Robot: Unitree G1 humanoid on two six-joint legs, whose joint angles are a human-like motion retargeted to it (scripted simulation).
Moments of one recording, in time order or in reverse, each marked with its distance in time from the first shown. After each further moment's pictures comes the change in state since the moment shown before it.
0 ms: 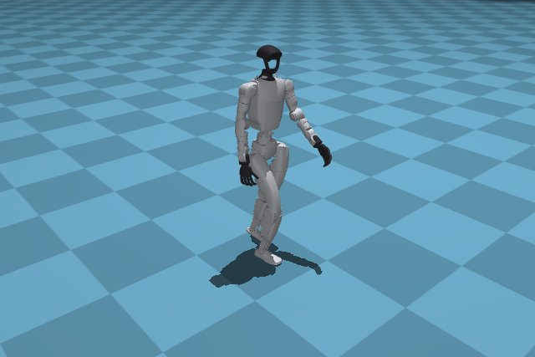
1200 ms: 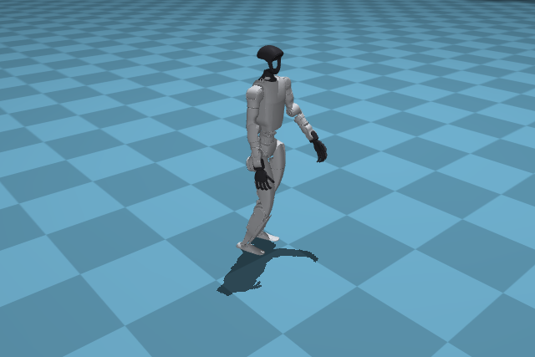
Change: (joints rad) left arm 0.071 0.013 -0.094 0.034 -0.022 0.047 -0.165; right arm -0.072 -0.040 -0.034 0.056 0.059 0.017 0.006; waist 0.009 0.111 -0.099; left_leg -0.171 0.103 0.191 -0.153 0.110 -0.055; right_leg 0.271 -0.016 -0.086 -0.221 -0.134 -0.075
